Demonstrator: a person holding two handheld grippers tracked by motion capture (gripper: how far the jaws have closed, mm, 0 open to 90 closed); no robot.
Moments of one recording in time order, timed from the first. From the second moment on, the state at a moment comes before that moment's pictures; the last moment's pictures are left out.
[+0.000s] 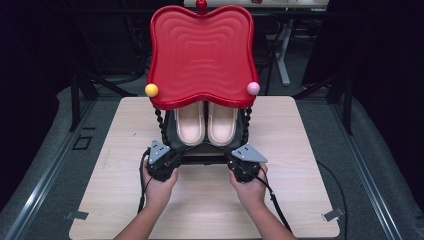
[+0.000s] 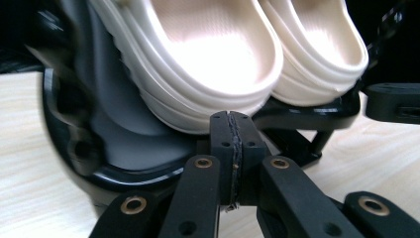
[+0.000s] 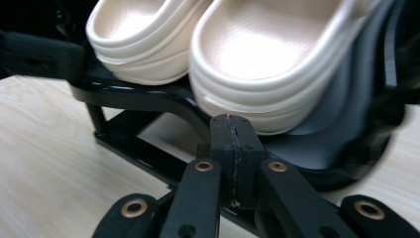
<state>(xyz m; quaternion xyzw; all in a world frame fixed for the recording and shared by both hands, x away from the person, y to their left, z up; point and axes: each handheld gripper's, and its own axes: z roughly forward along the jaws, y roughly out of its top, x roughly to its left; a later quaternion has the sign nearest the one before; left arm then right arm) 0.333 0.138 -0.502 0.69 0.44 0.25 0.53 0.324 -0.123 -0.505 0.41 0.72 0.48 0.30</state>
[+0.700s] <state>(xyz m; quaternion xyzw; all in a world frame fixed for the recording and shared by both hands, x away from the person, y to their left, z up) 0.362 0.145 -0.496 0.65 0.48 0.28 0.52 0.349 -0.141 -0.493 0.44 0.67 0.48 0.34</state>
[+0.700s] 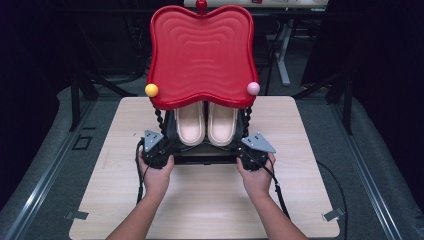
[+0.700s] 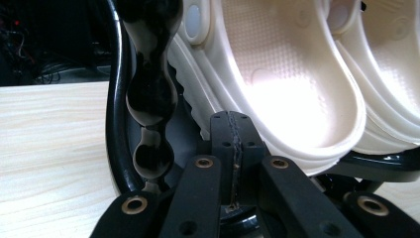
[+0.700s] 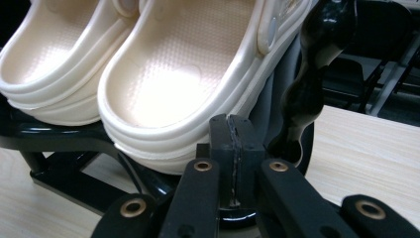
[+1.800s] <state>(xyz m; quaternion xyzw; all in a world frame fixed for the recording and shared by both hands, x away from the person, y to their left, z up) 0.377 0.141 -0.489 0.65 0.48 0.28 0.51 0.366 -0.130 -0.492 0.45 0.68 0.47 0.35</state>
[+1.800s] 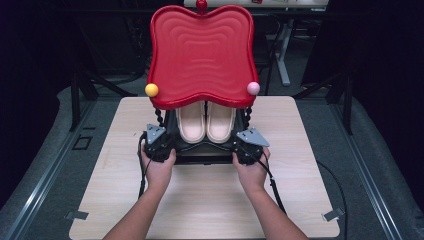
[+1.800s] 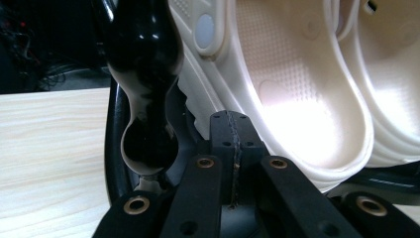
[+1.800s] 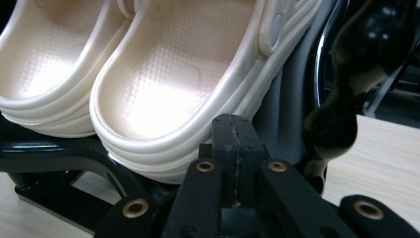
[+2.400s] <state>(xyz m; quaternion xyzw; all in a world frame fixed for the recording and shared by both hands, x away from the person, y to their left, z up) 0.378 0.143 -0.489 0.65 0.49 0.29 0.51 0.368 -0.129 -0.495 0.44 0.68 0.46 0.37</state>
